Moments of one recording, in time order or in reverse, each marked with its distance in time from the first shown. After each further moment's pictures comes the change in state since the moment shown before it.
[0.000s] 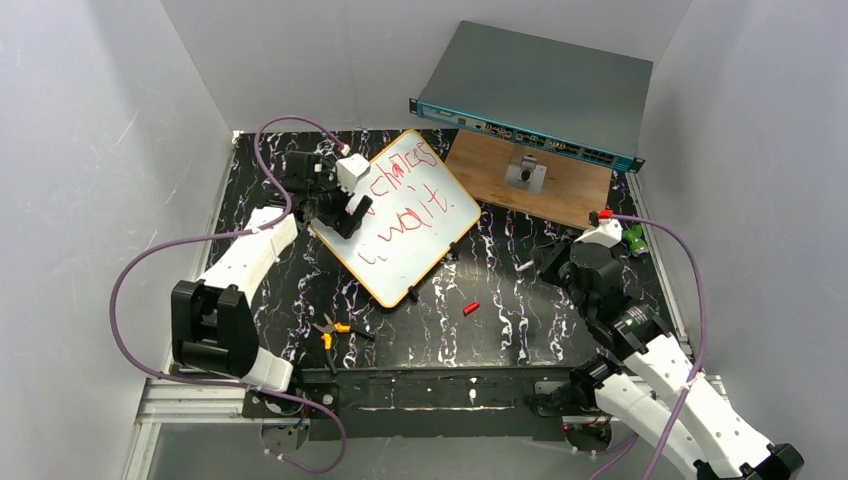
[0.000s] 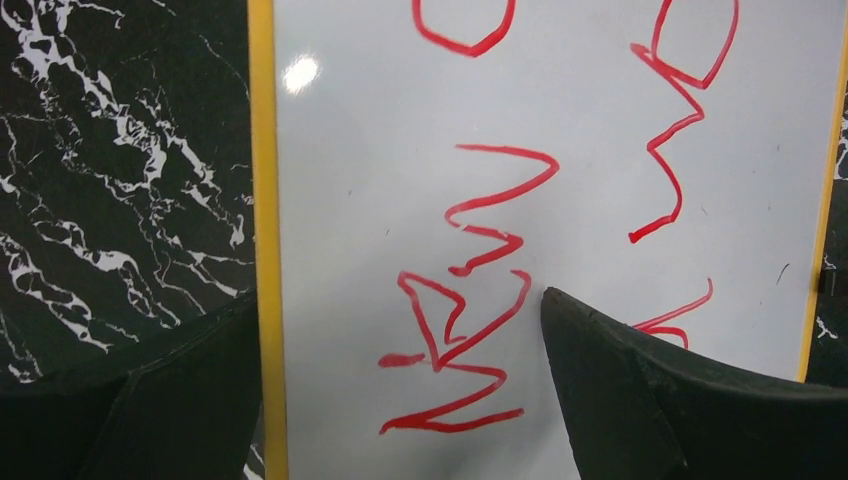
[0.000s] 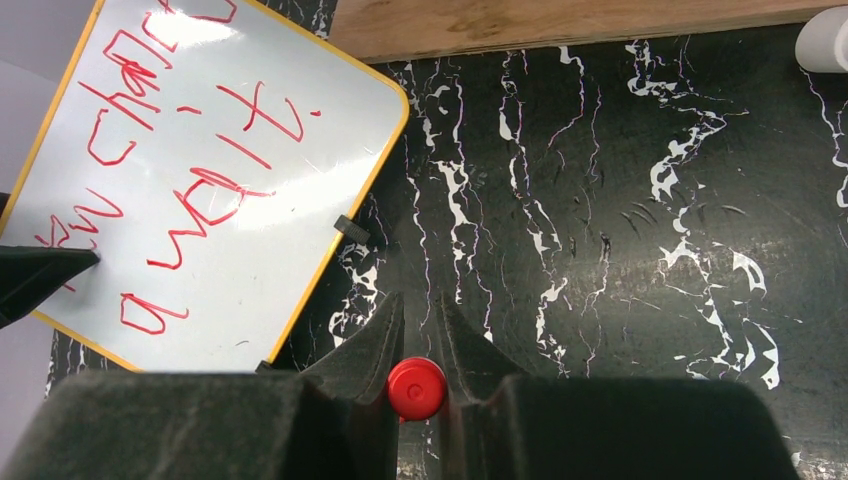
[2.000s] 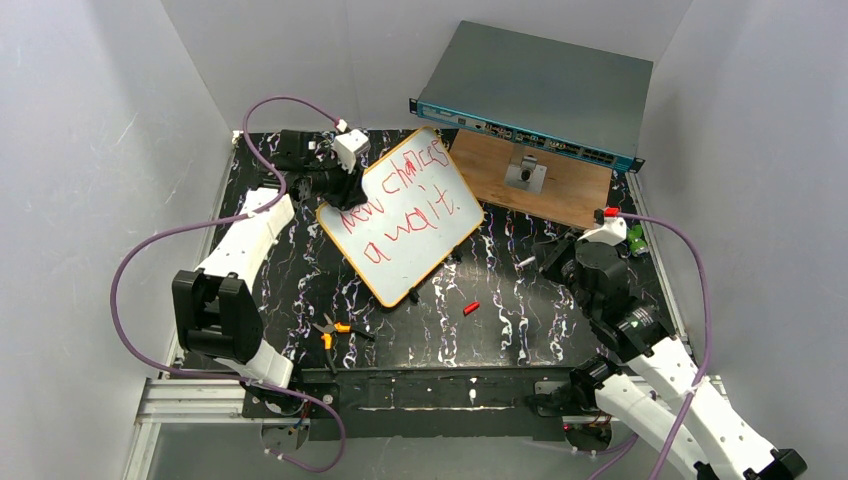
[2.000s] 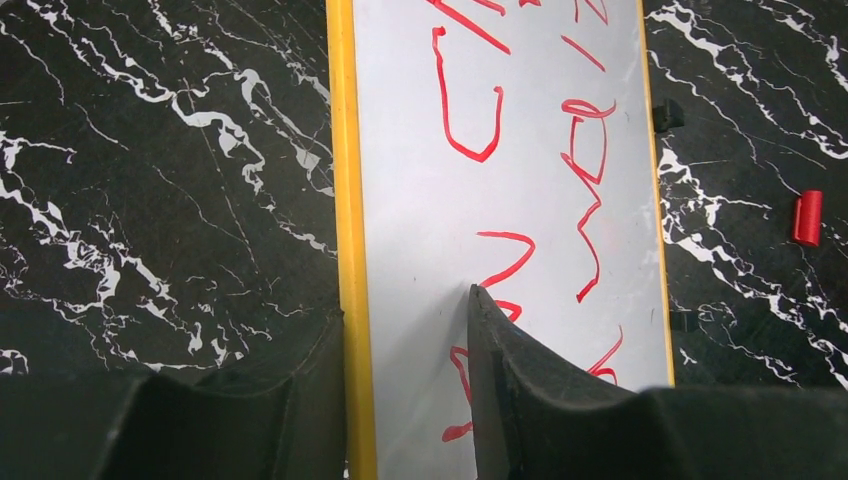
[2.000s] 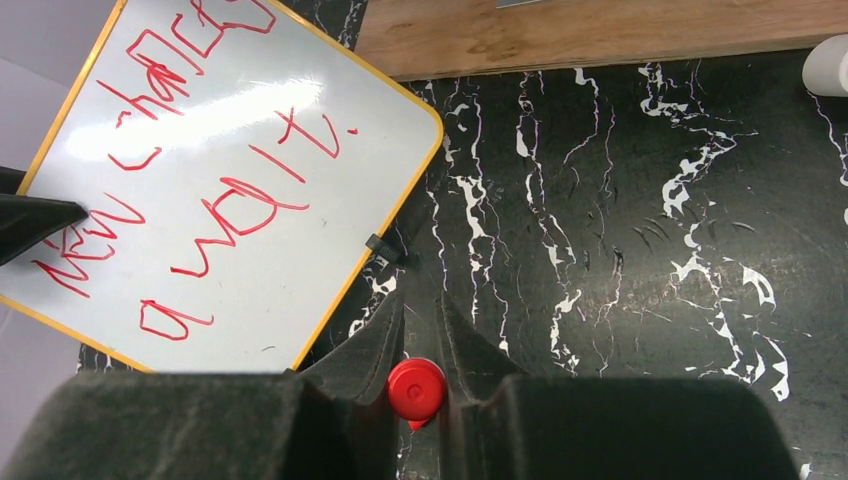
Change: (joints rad) left arm 0.018 0.076 0.192 -0.096 0.243 -0.055; right arm 0.000 -0.014 0.031 -0.003 -0.004 -0.002
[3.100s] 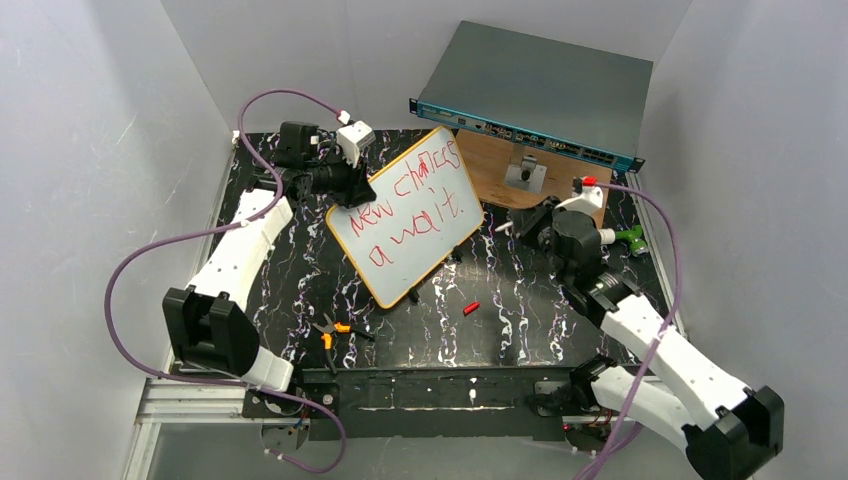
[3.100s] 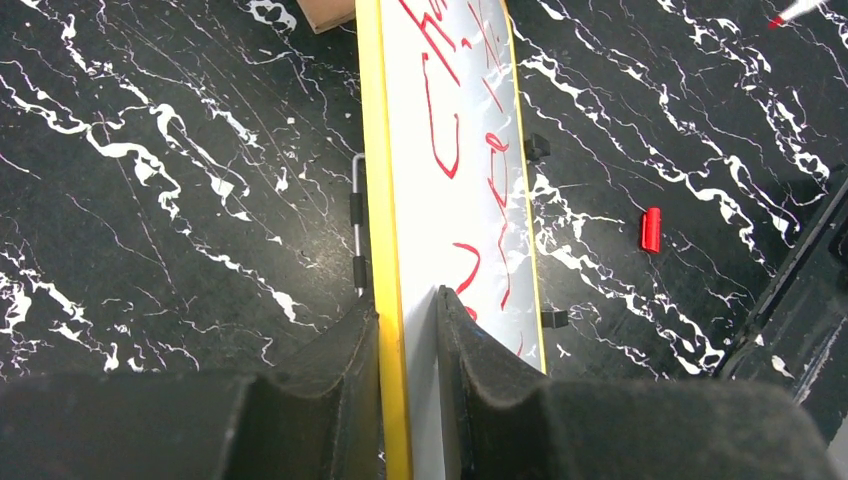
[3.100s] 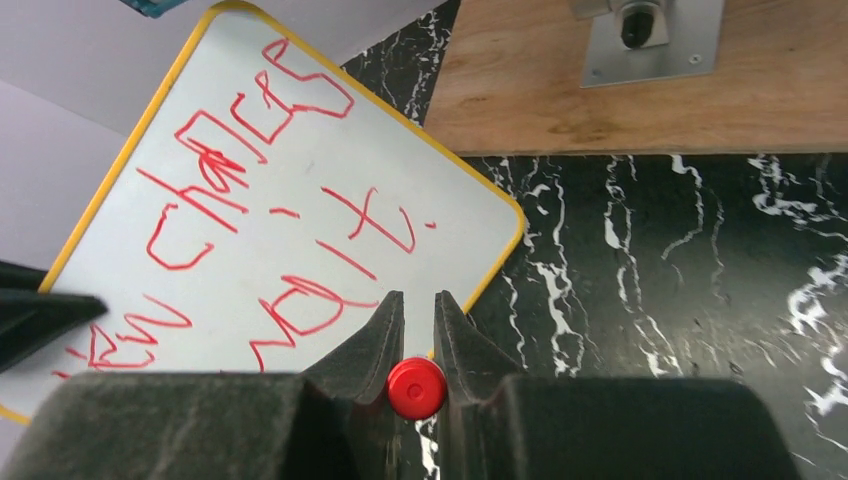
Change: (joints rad) left arm -0.056 -0.082 0.073 -0.100 0.070 -0.136; right arm 0.000 0.331 0.068 0.388 -0.002 0.010
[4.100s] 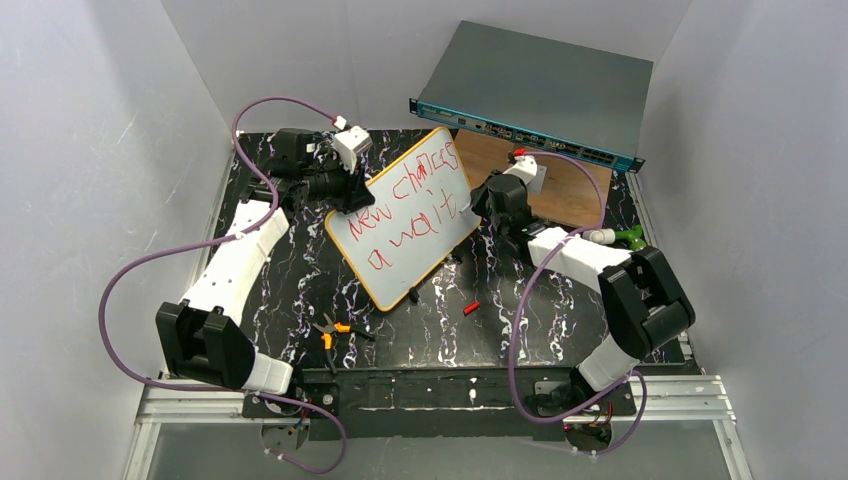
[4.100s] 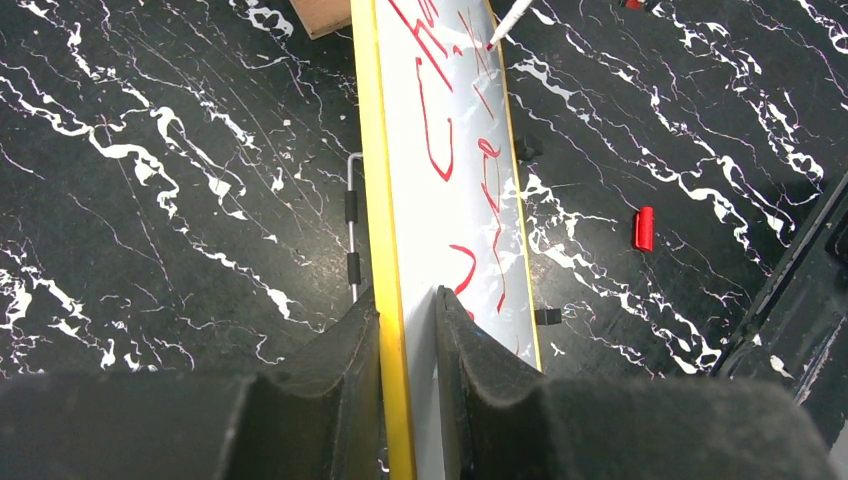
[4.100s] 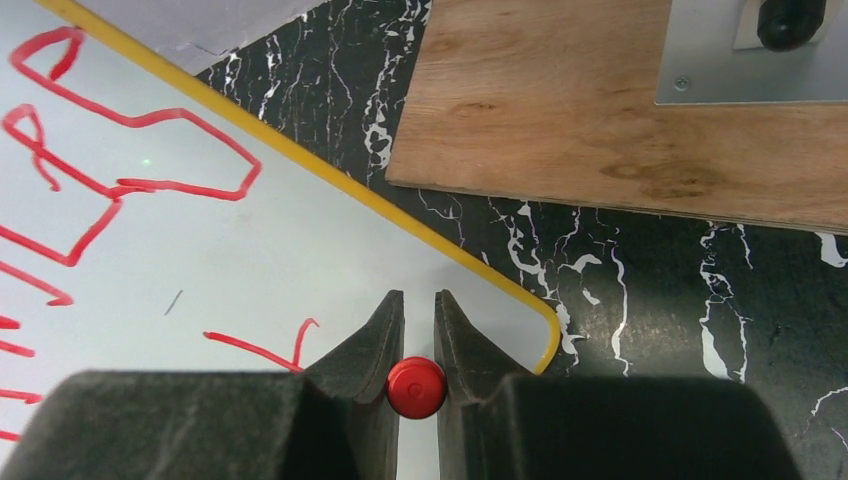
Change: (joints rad) left arm 0.001 -0.059 -0.065 0.047 0.006 -0.011; right arm -0.001 0.673 0.214 0.335 0.008 -0.055
